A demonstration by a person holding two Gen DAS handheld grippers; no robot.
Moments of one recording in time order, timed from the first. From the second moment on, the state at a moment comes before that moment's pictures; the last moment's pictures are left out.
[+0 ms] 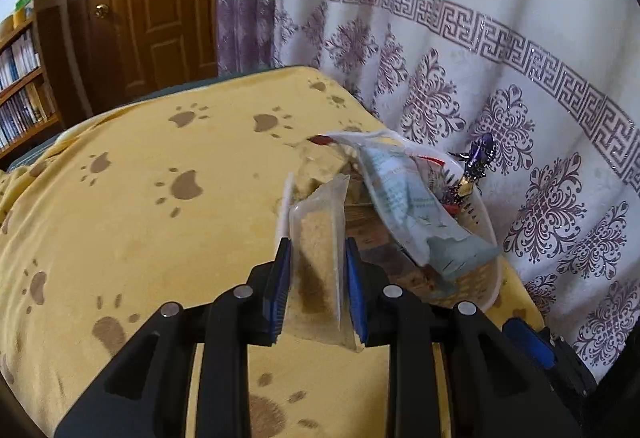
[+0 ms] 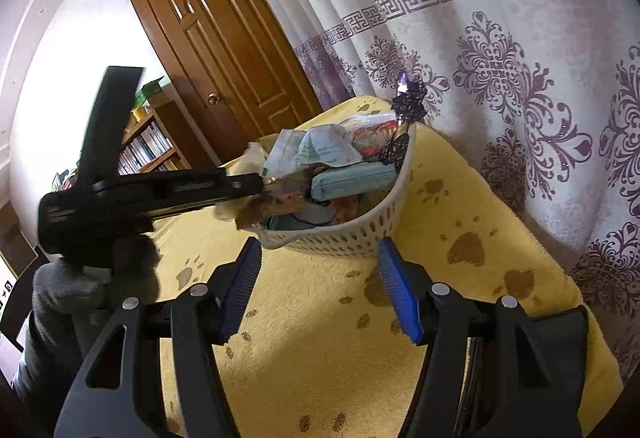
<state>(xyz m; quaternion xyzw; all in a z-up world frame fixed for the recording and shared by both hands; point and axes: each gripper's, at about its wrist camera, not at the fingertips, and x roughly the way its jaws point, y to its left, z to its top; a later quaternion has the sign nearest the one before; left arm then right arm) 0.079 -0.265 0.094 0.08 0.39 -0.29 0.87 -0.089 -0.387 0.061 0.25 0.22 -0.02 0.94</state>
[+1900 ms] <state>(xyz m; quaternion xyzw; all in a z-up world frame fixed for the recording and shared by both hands) 0.001 -0.197 0.112 0.16 0.22 -0.18 0.95 -0.094 -0.344 0.096 0.12 0.23 -0.14 0.96</state>
